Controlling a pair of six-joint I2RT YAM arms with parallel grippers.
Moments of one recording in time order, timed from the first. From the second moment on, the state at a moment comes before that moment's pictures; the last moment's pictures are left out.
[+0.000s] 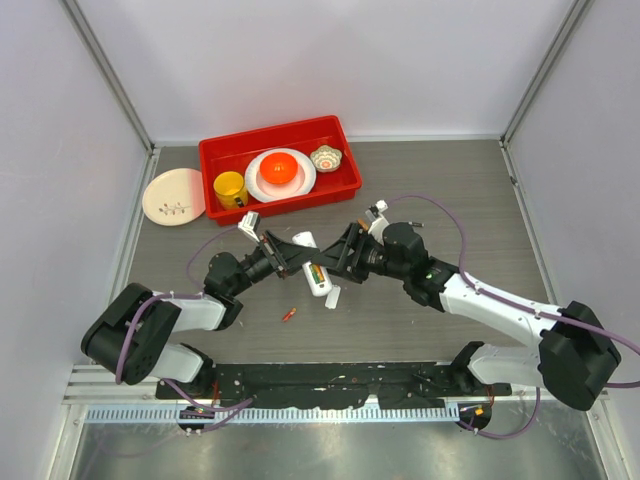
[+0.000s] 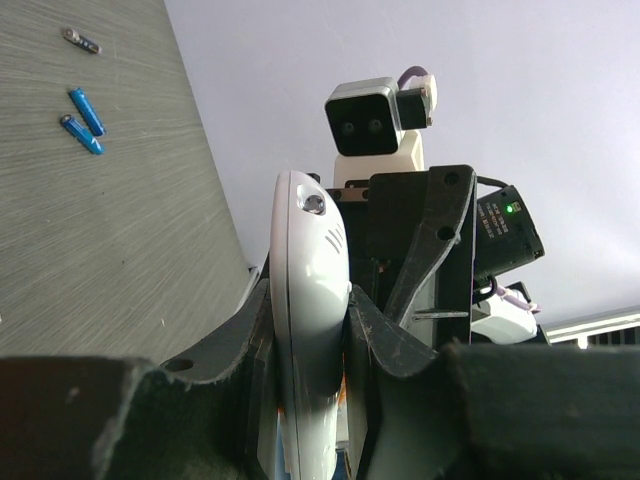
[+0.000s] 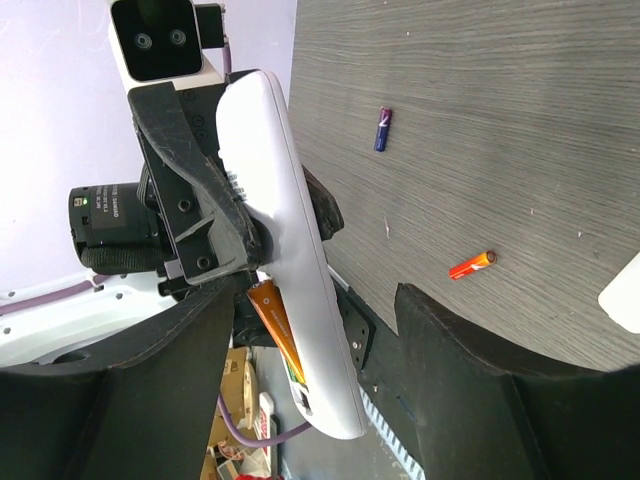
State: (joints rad) left arm -0.52 1.40 0.27 1.28 0.48 -1.41; right arm 0.75 1.19 0.67 0.20 -0.31 1.14
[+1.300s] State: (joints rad) left arm -0.54 1.40 0.29 1.26 0.43 -1.41; right arm 0.75 1.21 0.61 0.34 -0.35 1.16
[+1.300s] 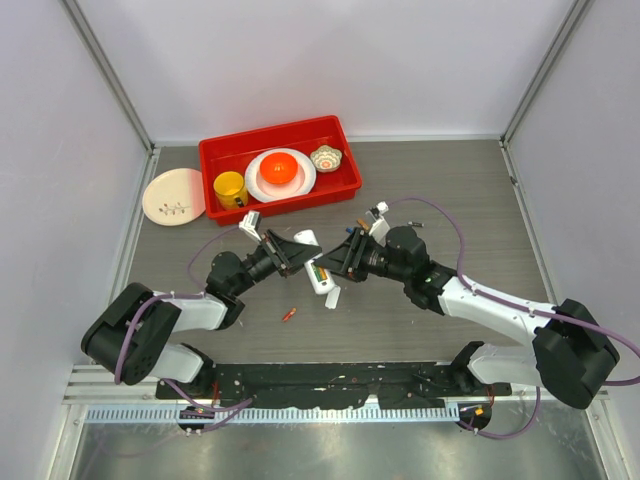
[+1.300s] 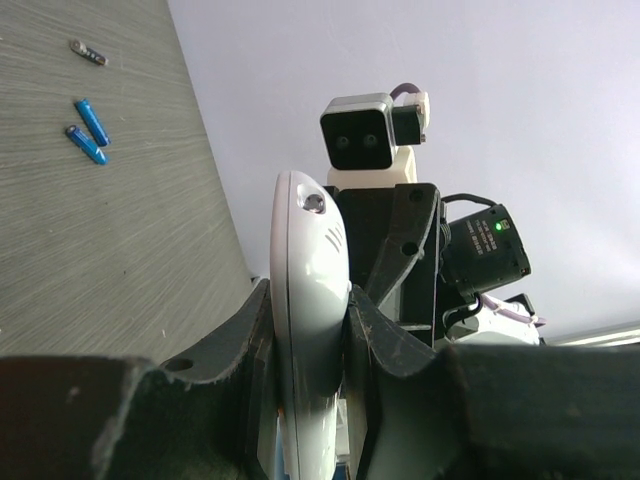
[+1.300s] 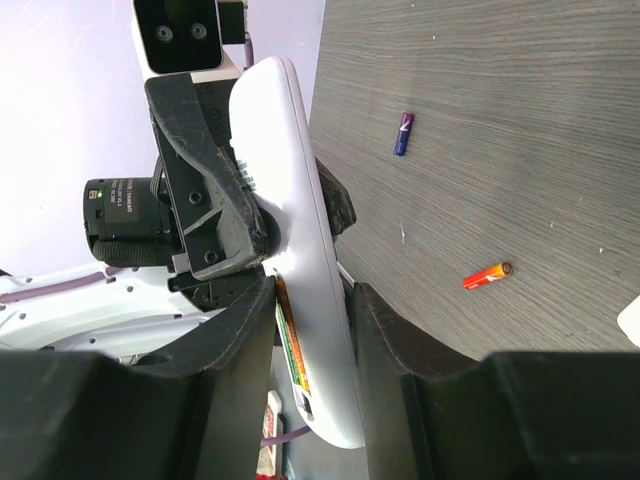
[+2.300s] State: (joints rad) left arm -0.54 1.40 0.30 1.28 0.41 -1.41; right arm 0.76 1.21 0.65 0.26 -0.40 1.09
